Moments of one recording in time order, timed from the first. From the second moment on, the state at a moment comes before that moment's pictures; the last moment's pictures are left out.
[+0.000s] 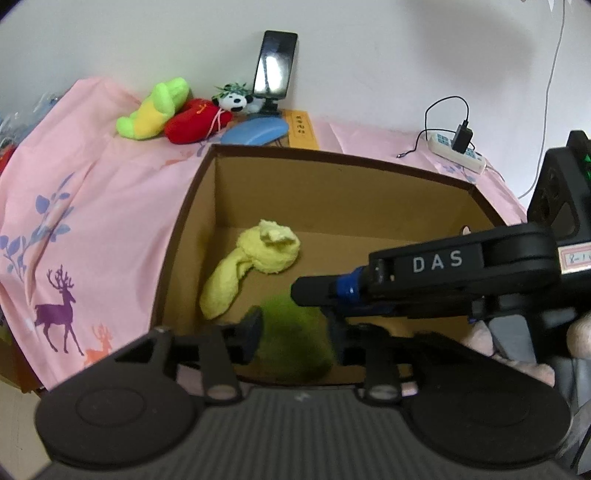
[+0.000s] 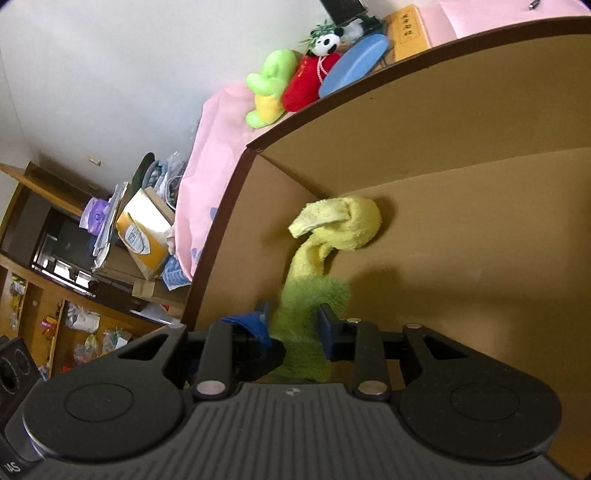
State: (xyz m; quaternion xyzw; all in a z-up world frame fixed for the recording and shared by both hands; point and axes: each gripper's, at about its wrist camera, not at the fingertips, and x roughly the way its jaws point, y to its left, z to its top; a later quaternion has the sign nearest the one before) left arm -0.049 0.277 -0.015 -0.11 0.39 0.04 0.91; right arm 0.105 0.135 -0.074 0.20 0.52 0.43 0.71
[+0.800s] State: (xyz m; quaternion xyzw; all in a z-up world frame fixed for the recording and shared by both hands) left arm -0.051 0.262 -0.011 -0.08 0.39 0.06 0.91; right arm 0.096 0.114 -0.072 0.22 0.51 0.41 0.73
